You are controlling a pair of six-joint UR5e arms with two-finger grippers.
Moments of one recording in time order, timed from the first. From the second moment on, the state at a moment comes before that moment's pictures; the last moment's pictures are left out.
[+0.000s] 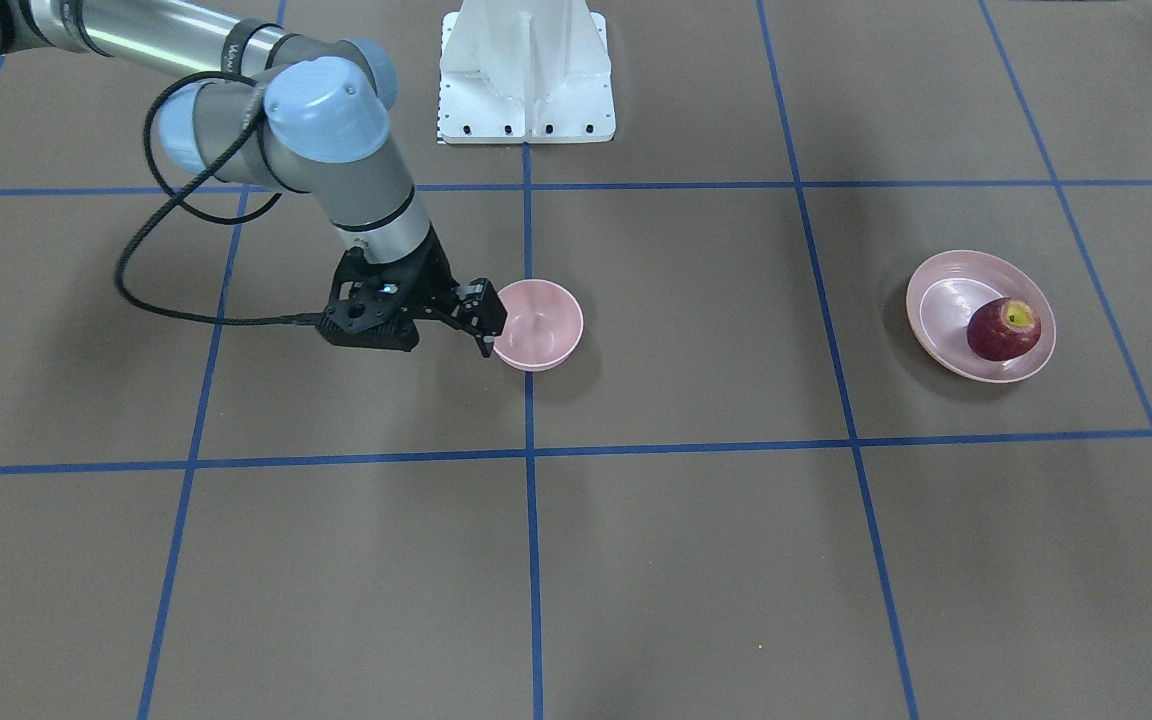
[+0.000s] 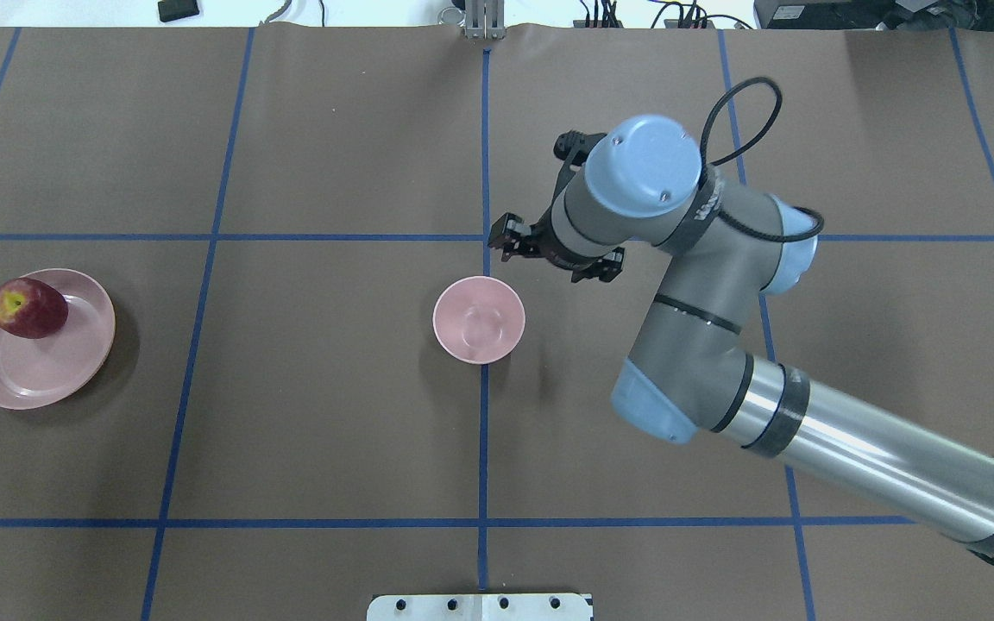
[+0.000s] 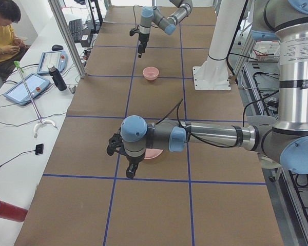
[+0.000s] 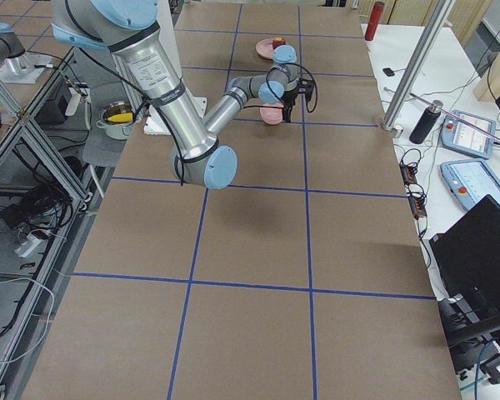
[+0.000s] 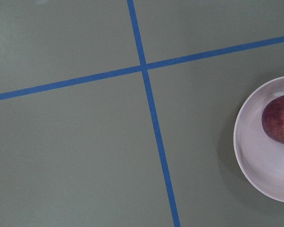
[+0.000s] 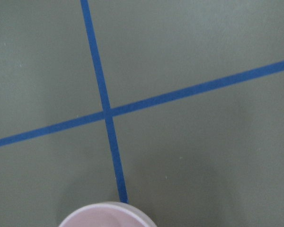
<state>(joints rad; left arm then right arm) -1.59 -1.51 -1.72 -1.60 -2.40 0.19 0.73 -0.92 1.63 -1.38 1.98 1.33</state>
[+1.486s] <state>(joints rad) -1.23 -1.52 -1.71 -2.04 -2.28 -0.44 1.47 -1.55 1.60 -1.42 2.29 -0.09</state>
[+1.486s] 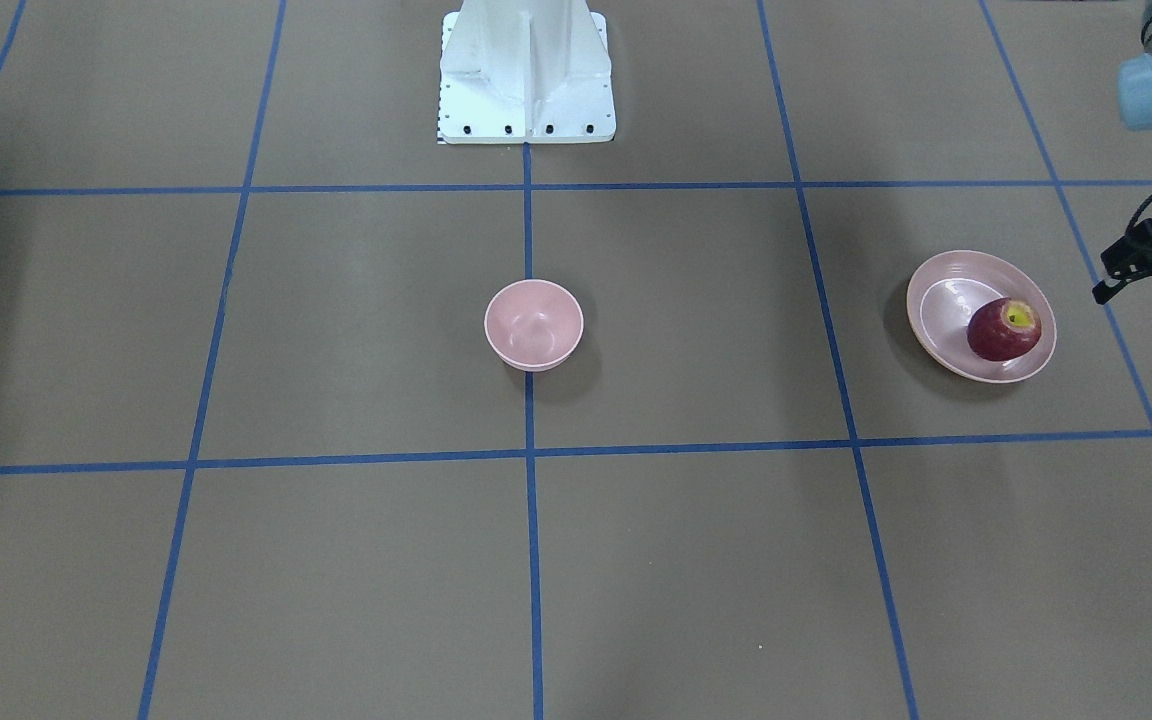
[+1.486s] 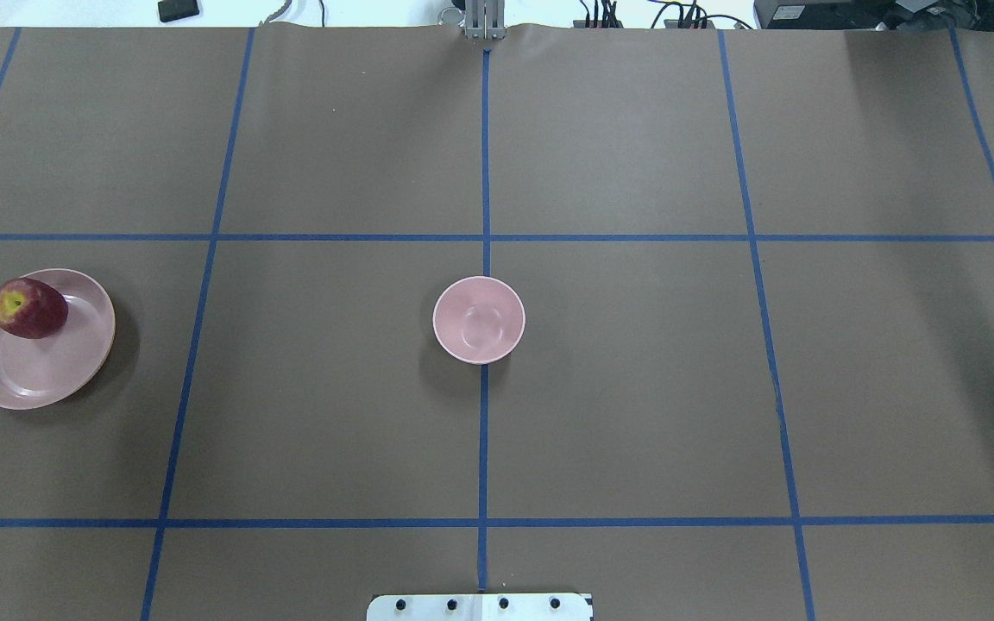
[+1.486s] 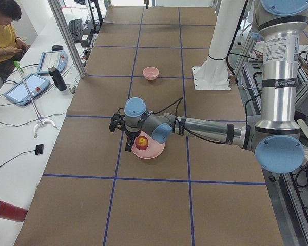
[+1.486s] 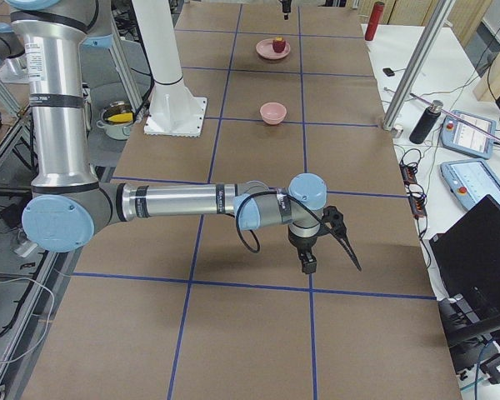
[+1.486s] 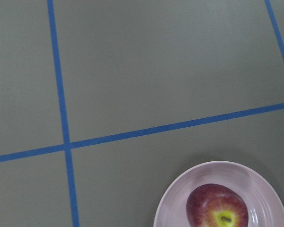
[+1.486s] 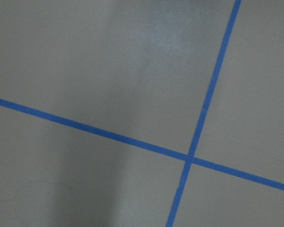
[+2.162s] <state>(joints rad) -1.03 -1.53 -1.71 -2.08 -2.15 -0.51 1.49 -1.61 1.60 -1.42 2.29 -0.10</state>
